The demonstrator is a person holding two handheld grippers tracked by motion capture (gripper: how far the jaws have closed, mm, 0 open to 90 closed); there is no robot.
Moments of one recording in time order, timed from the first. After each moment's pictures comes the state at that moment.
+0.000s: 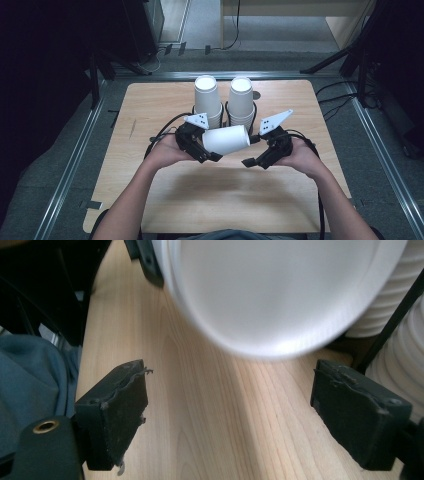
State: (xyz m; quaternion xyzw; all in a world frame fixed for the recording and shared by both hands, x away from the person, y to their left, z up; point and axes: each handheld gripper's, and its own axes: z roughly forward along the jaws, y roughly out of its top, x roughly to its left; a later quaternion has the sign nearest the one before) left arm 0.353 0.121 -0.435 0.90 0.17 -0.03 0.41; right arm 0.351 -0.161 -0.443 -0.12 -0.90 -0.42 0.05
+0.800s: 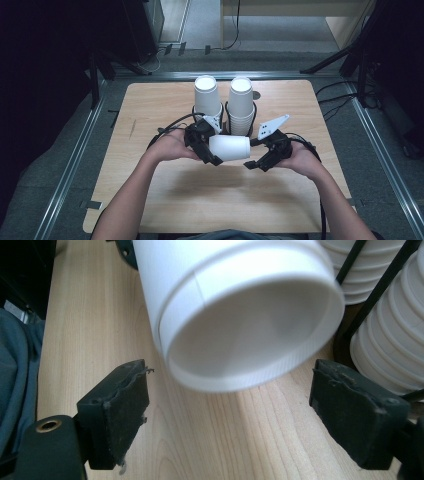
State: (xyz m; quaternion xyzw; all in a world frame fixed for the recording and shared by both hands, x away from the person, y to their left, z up) left arm 0.367 0.088 -0.444 0.95 0.14 -0.06 0.26; right arm 0.352 -0.162 -0.459 -0.12 -0.91 -0.39 0.02
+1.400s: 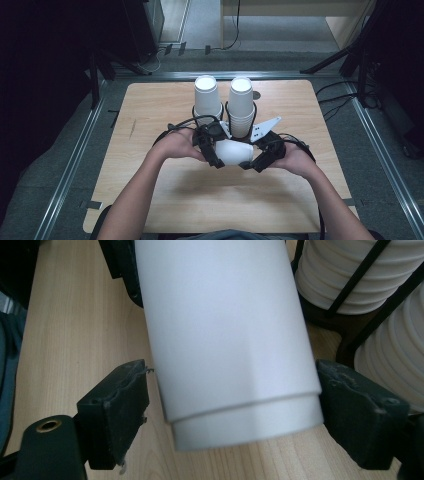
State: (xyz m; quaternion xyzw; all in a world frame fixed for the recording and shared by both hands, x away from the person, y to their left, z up) left arm 0.365 0.061 -0.447 0.98 0.11 -0.03 0.16; right arm 0.352 -0.146 -0.465 -0.10 -0.92 -0.37 0.00
